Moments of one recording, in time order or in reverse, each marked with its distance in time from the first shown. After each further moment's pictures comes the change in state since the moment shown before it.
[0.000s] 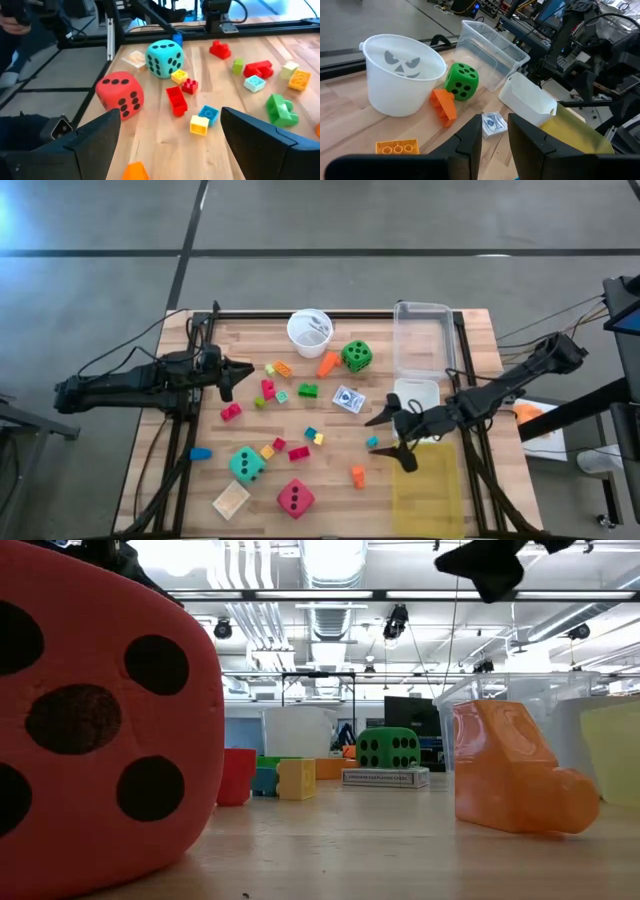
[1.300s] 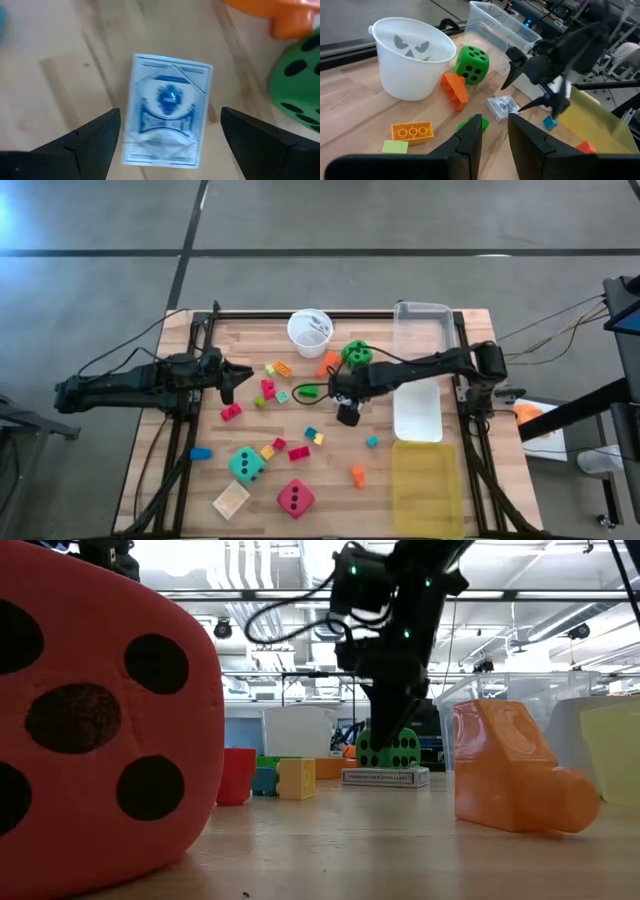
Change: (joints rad) left arm -0.002 0.000 0.000 -0.094 0.000 0.023; right arm -0.500 0.704 0.615 -0.842 -0.107 0.051
